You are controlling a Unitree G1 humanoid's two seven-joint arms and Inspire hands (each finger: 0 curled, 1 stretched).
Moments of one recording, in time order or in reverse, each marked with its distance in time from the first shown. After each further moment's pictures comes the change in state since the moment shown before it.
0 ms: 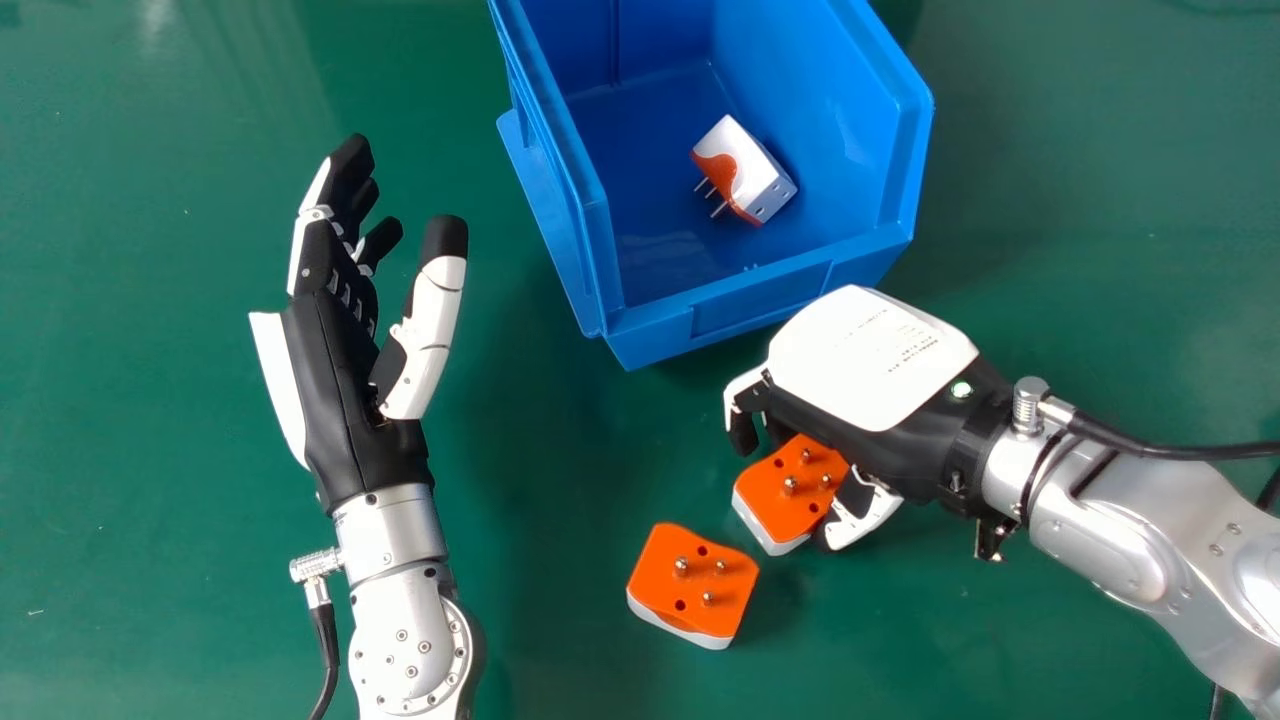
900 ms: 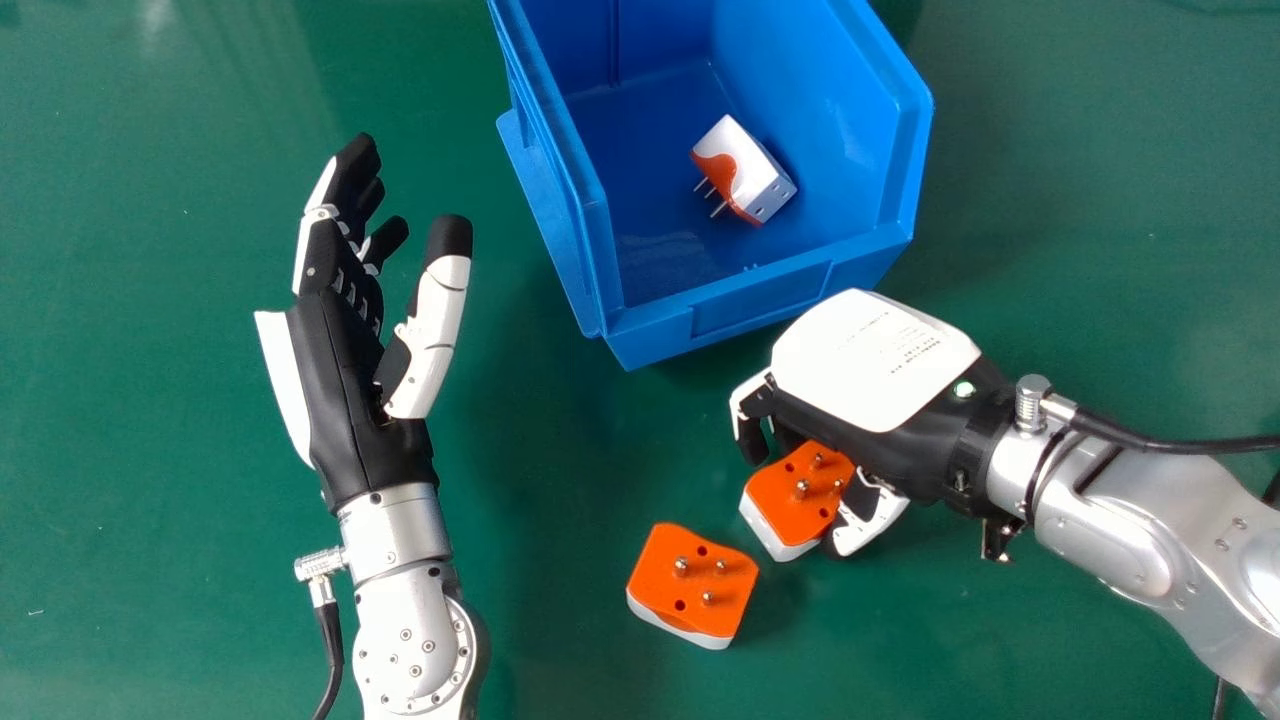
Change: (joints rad) left arm -0.002 -0.002 0.000 0.000 0.000 0.000 -0.001; right arm -0.008 -0.004 -0.011 0.014 0.004 -0.021 0.025
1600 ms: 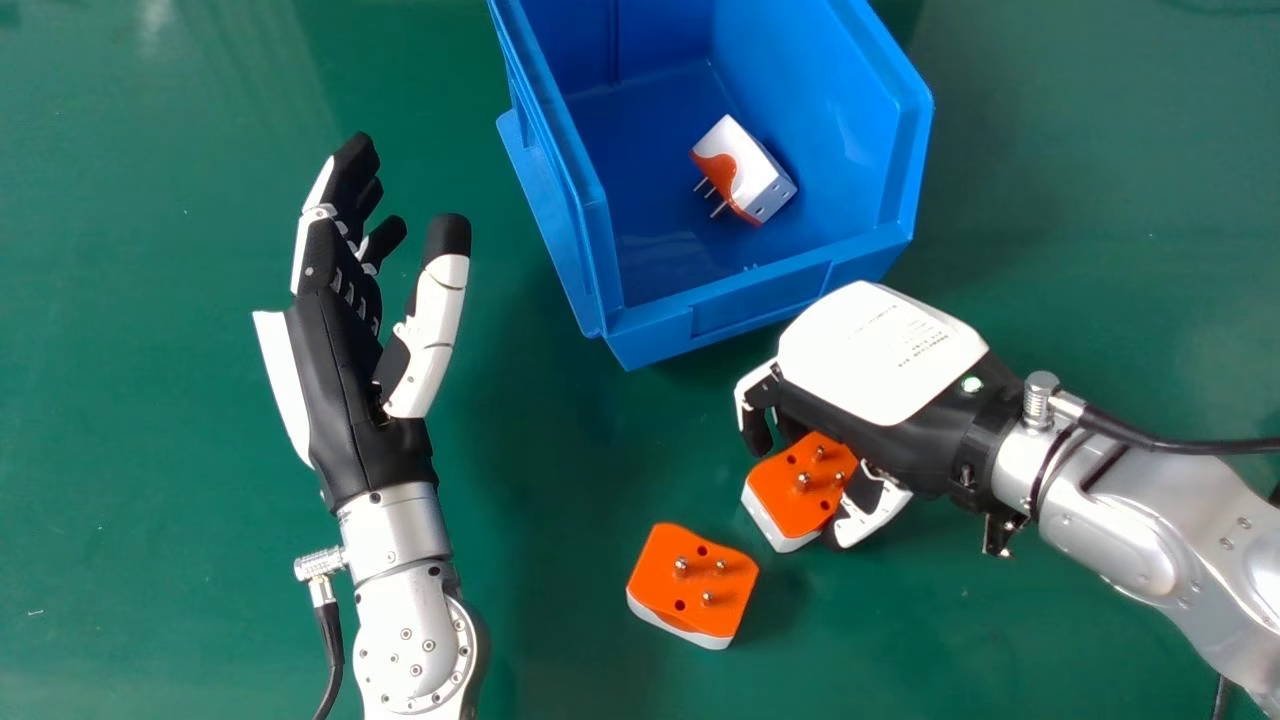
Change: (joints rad) left arm 0.000 0.000 -0.001 0.000 0.006 0.000 0.009; right arm 0.008 0.000 -0.020 0.010 0.010 -0.006 -0.041
